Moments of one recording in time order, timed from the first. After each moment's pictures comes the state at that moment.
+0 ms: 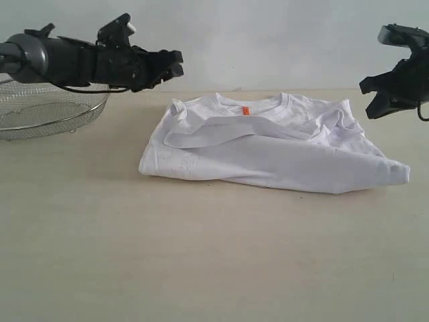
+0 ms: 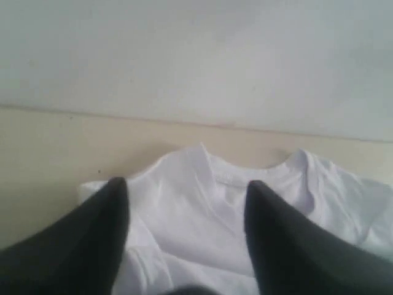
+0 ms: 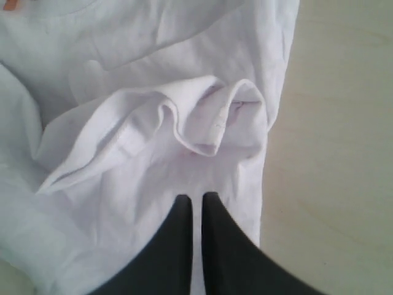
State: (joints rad) left arm -0.21 2.33 -1.78 -1.46 0.32 1.04; right arm -0.30 2.08 -1.61 0.54 0.87 -0.66
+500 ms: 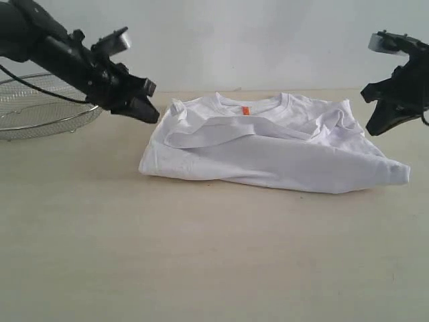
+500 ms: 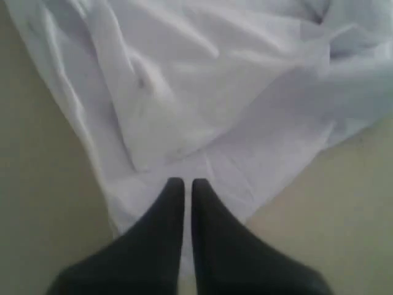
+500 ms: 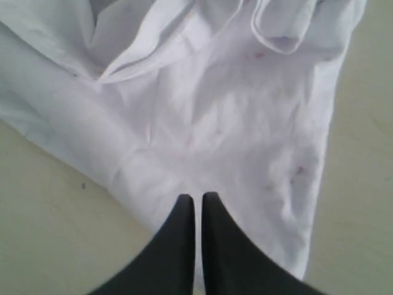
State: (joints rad) left arm -0.14 2.17 -1.67 -0.77 0.93 0.72; right arm -0.26 2.04 -1.61 0.43 1.10 -0.61
